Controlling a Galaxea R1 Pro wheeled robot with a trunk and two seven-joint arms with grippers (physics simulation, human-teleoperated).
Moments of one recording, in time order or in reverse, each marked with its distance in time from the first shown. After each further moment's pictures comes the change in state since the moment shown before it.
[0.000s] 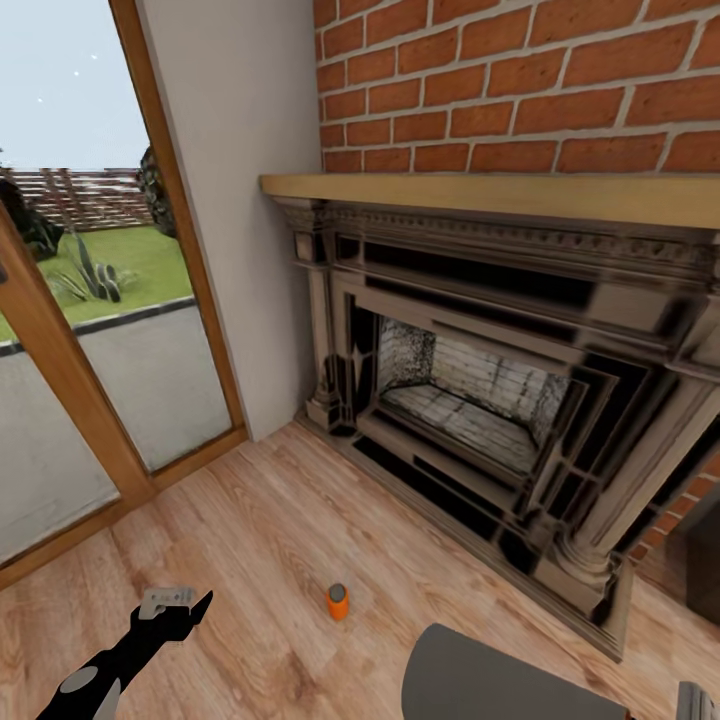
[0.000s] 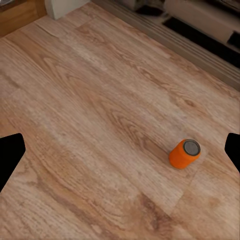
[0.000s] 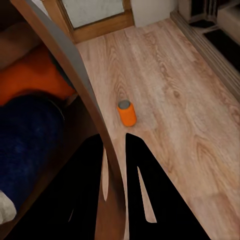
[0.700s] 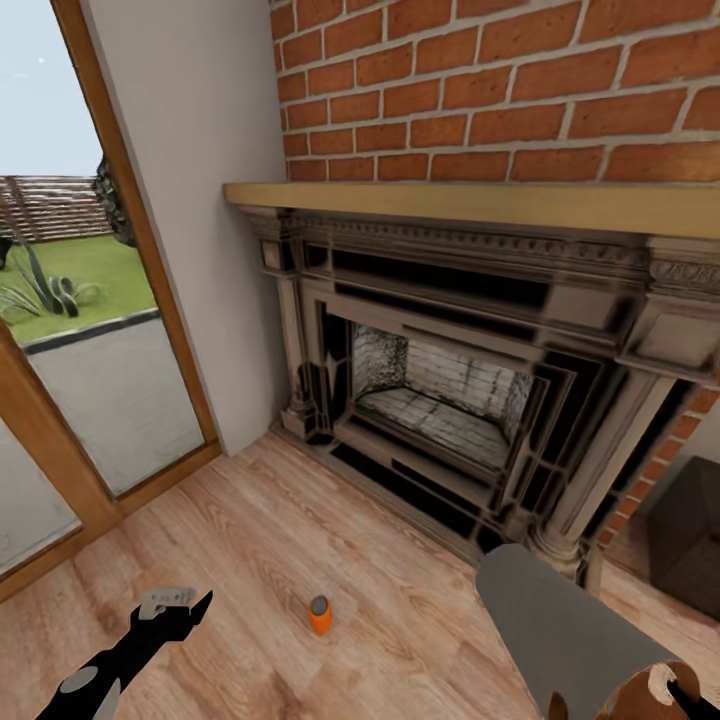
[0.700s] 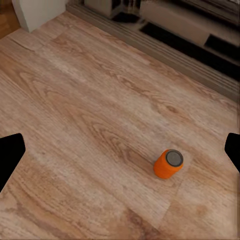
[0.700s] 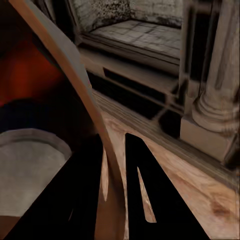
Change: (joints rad) left arm 0.000 0.000 0.000 0.000 -0.001 0.000 0.000; right arm -0.002 -0.009 -0.244 0.021 -0.056 0.099 -0.291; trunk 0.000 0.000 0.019
